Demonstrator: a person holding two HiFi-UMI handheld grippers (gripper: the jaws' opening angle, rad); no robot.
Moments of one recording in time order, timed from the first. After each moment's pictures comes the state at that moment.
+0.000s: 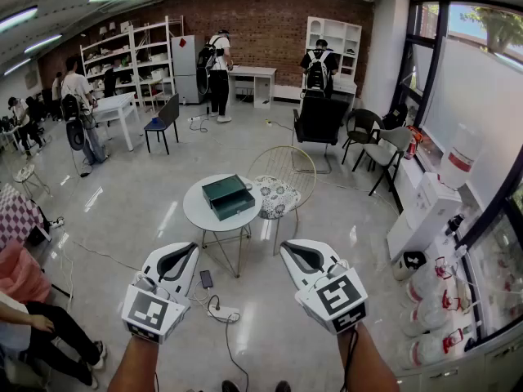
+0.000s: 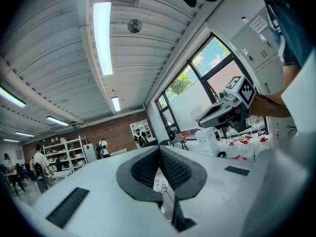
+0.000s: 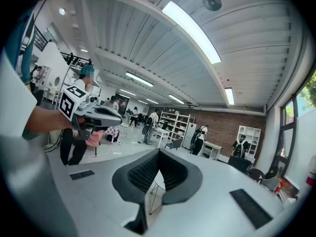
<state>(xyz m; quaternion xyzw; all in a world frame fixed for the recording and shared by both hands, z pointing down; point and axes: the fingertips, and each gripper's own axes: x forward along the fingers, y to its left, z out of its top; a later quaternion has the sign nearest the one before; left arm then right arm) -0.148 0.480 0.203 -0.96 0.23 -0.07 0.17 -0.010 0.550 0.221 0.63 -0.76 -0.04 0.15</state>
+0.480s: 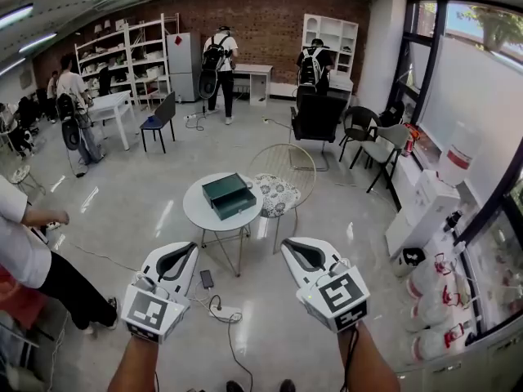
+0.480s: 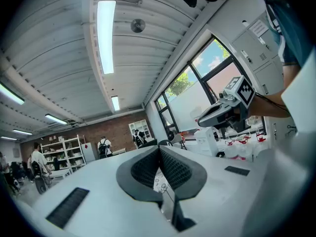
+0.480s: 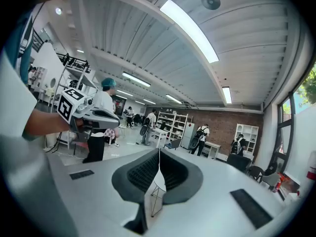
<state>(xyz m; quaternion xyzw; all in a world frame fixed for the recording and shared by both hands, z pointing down) -0.177 0.442 0.201 -0.96 0.22 -0.07 0.16 -0.037 0.514 0.218 0.64 -0.75 -0.03 0.14</state>
